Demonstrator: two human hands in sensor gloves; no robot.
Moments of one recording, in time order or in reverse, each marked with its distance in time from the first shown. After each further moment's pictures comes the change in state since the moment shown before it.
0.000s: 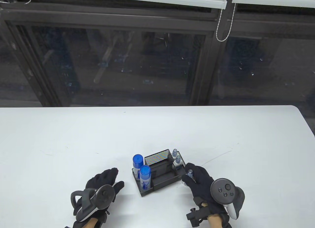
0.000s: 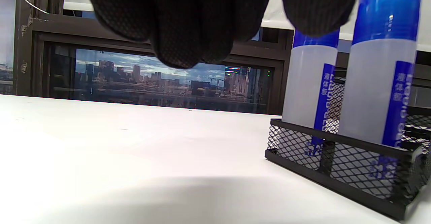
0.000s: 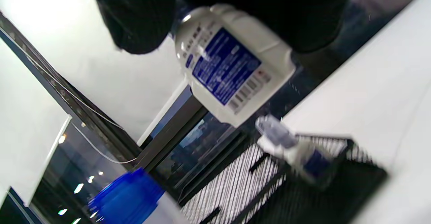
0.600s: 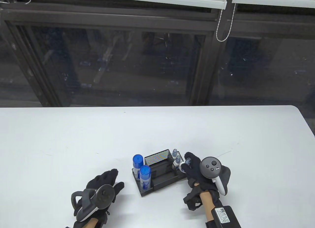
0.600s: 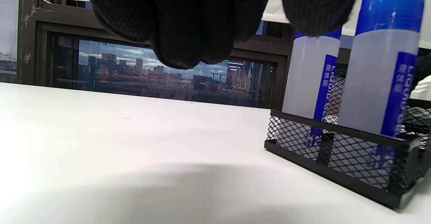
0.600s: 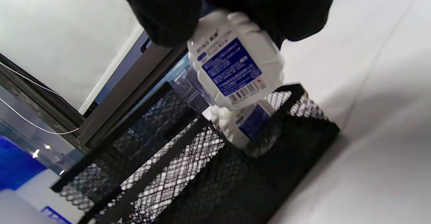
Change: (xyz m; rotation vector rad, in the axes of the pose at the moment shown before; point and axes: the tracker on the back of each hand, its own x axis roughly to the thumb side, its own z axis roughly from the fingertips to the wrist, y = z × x) left_hand 0.001 -0.004 -0.001 -0.034 0.012 0.011; right_hand -0.047 0.056 -0.053 0.177 0.194 0.037
